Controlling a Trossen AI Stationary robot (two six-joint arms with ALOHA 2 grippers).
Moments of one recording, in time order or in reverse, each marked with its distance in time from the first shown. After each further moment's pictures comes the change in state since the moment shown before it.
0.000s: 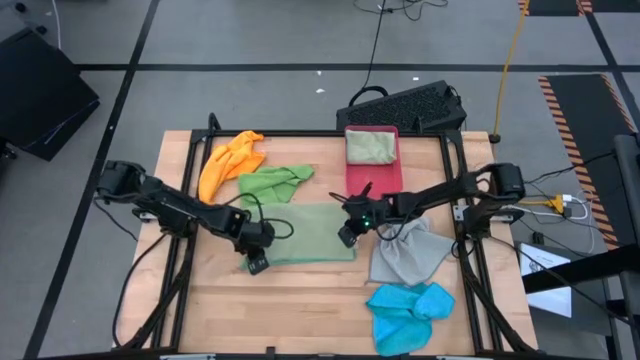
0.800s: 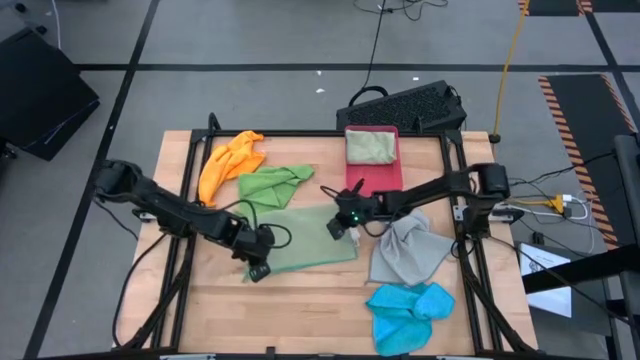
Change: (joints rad) left arm -0.087 -0.028 0.055 0.001 -0.078 -0.090; right arm -0.035 0.113 0.098 0.004 0.100 0.007
